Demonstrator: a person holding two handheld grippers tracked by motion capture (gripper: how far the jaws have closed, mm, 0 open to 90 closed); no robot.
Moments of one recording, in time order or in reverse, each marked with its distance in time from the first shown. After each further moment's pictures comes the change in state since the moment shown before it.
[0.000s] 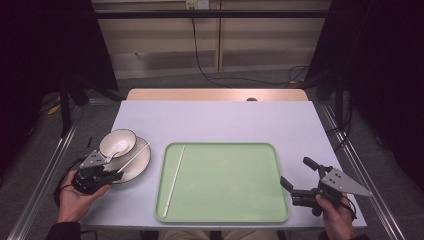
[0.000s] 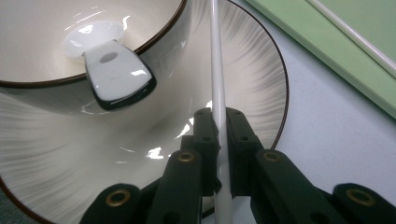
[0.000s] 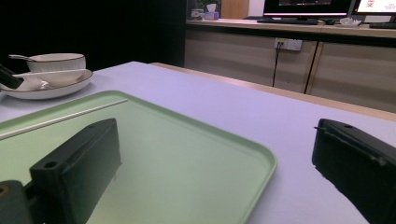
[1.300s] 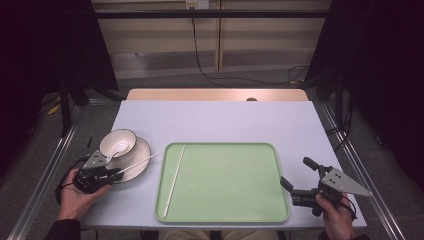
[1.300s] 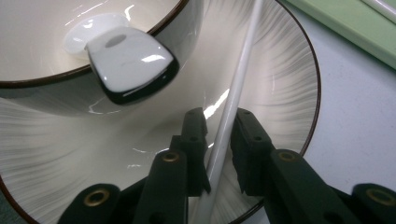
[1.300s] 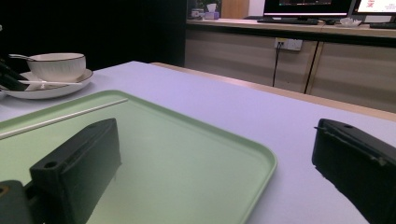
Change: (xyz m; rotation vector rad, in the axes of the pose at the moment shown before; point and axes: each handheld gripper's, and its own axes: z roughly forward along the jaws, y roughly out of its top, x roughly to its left) left arm 0.008 -0.005 0.013 0.016 0.001 0.073; right arm 0.000 0.000 0.000 0.001 -0.002 -0.001
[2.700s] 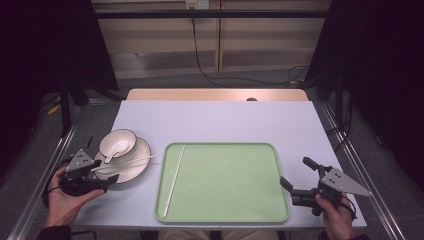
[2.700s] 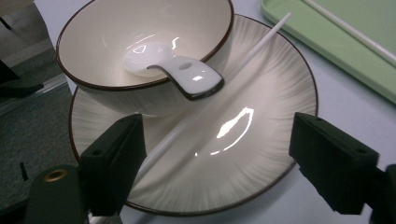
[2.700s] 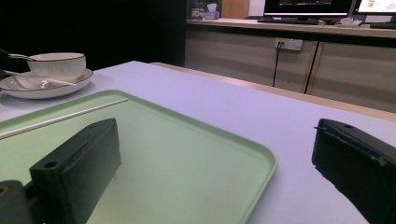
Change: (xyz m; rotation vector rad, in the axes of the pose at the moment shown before) left arm 0.007 -0.002 -0.029 -0.096 0.070 -0.028; right arm 0.000 0.000 0.001 0.001 0.003 -0.003
